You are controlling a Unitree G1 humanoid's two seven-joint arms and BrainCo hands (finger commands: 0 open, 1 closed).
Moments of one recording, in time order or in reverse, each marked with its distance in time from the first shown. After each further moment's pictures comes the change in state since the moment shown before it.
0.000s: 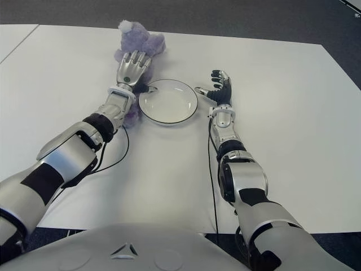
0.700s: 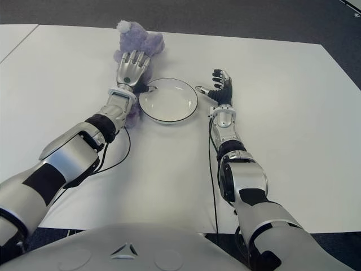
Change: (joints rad) left arm 0.000 -0.012 0.009 0.012 -0.015 0.027 0.023; right arm 0.001 0.001 -0.017 0.000 0.011 -0.004 0.011
